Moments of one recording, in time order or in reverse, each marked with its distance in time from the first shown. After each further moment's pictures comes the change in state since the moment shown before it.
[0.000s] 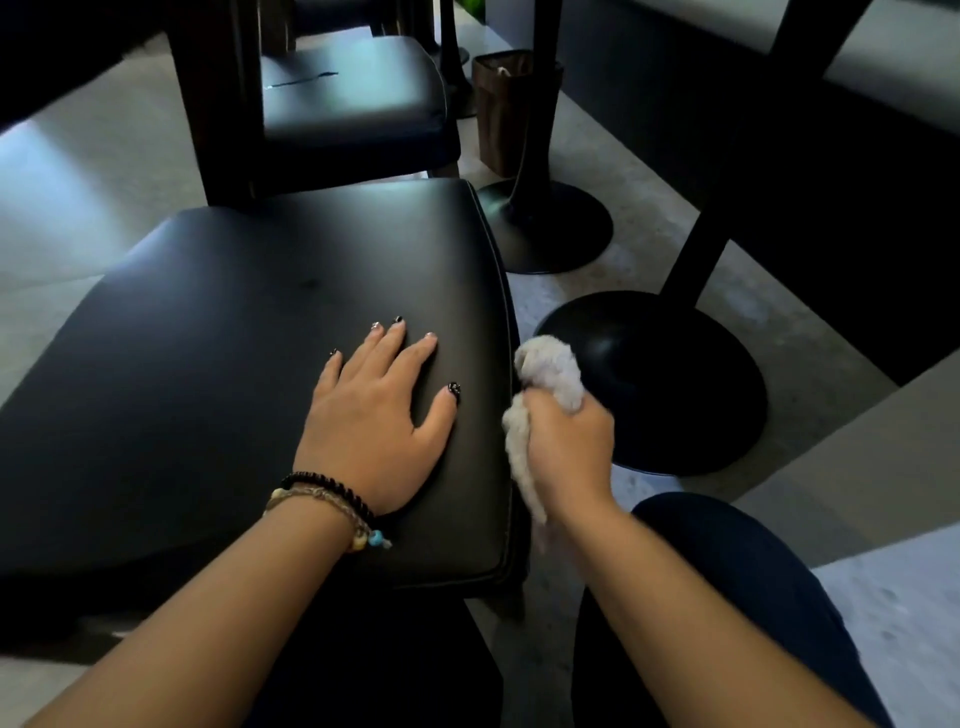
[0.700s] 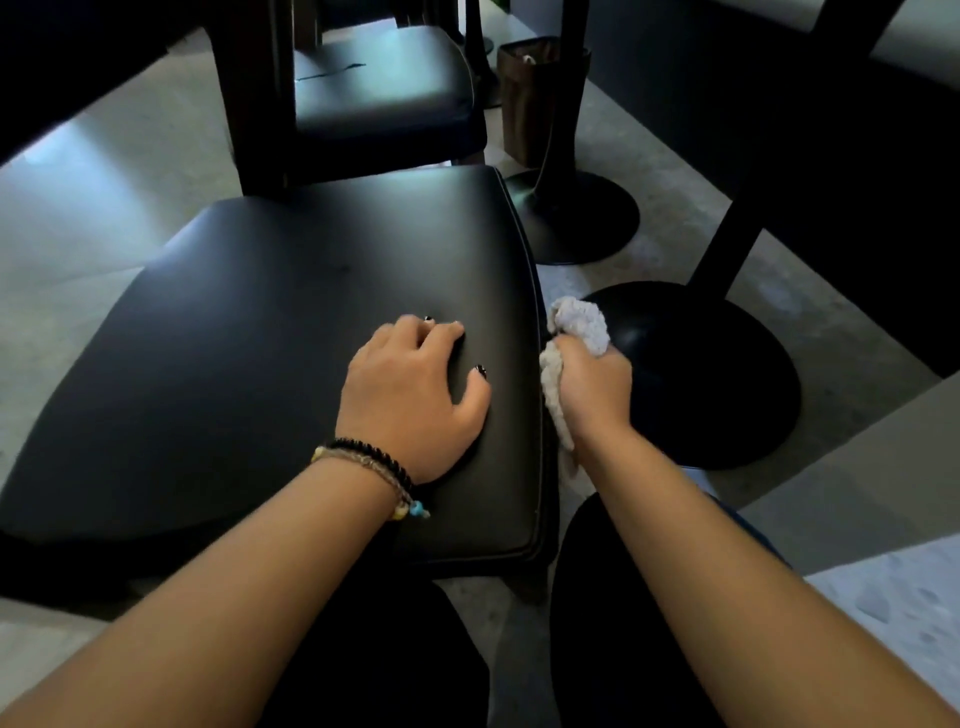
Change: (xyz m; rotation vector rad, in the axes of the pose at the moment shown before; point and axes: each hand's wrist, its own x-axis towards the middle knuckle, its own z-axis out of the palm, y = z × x) left_hand 0.001 0.004 -0.005 0.069 0.105 0.012; right_hand 0.033 0.007 -0.001 -0.017 0.594 -0.018
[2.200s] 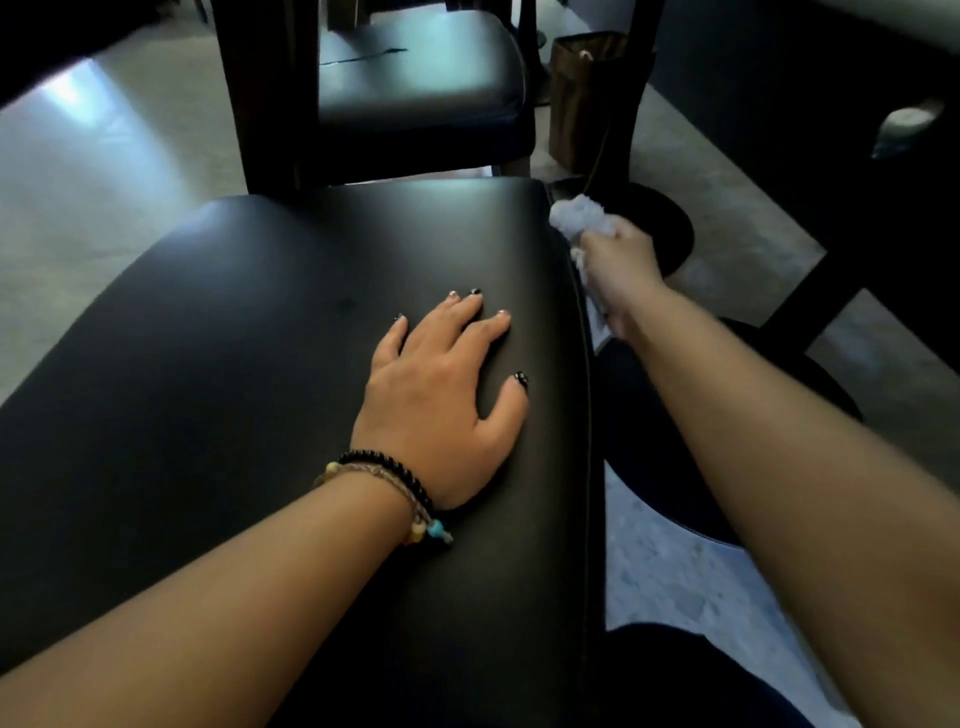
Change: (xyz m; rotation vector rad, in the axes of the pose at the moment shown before) left_hand 0.072 -0.012 0.029 -0.161 0.004 -0.001; right_hand 0.194 -0.052 0.081 0.018 -0.312 -0.175
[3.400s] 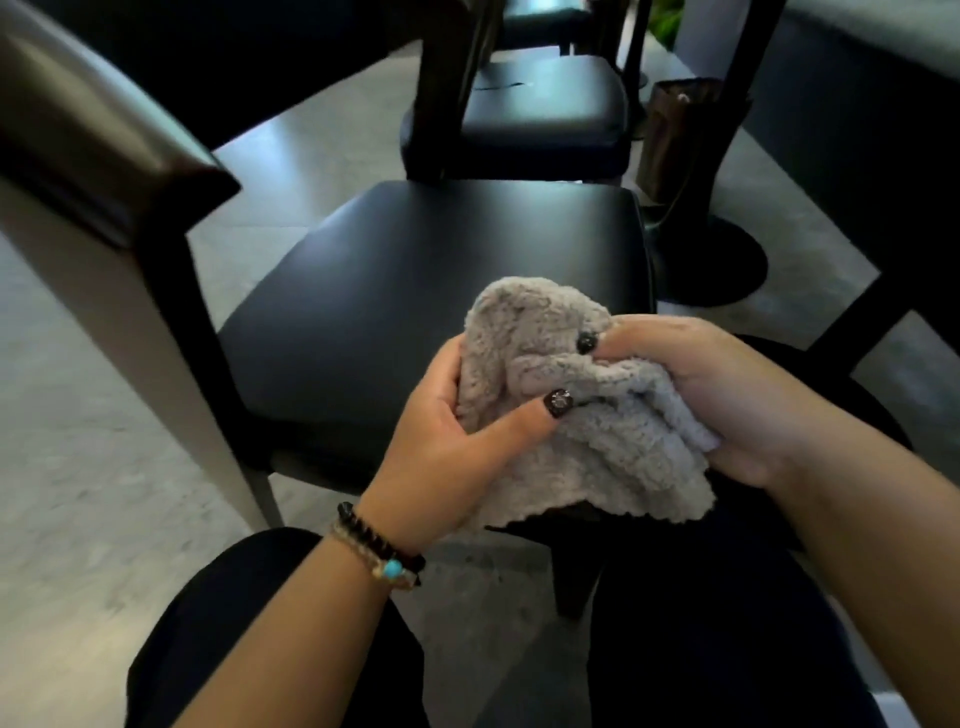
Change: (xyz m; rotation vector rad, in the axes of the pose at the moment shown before) left_hand -0.162 0.034 -0.075 -1.214 0.141 -0.229; right_hand -0.281 -0.089 -0.033 -0.033 -0.714 0.165
